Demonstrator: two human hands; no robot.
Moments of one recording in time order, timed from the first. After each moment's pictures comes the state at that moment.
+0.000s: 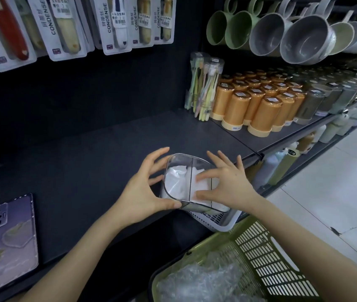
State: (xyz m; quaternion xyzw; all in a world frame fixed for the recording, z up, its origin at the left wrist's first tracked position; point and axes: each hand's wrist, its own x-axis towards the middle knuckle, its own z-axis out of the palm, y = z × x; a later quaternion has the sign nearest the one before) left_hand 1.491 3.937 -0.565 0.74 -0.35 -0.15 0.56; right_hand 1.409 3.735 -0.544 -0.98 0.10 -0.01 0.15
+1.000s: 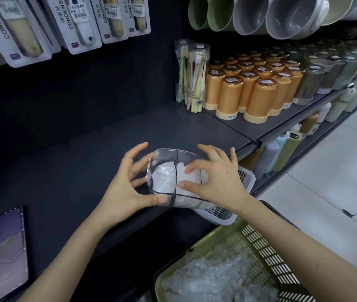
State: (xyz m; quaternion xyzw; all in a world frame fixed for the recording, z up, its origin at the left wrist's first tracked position) left_hand 1.494 3.936 -0.558 0.73 -0.31 -0.18 0.58; right_hand 1.412 3.735 -0.570 -0.96 0.11 -0.17 0.20
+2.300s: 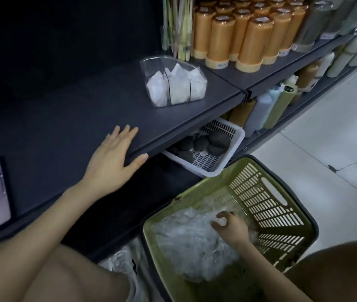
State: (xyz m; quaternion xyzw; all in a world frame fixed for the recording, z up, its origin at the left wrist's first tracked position) left_hand 1.477 3.940 -0.604 0.91 -0.36 -0.06 0.17; right_hand 1.248 3.728 -0.798 -0.85 0.39 0.15 0.32
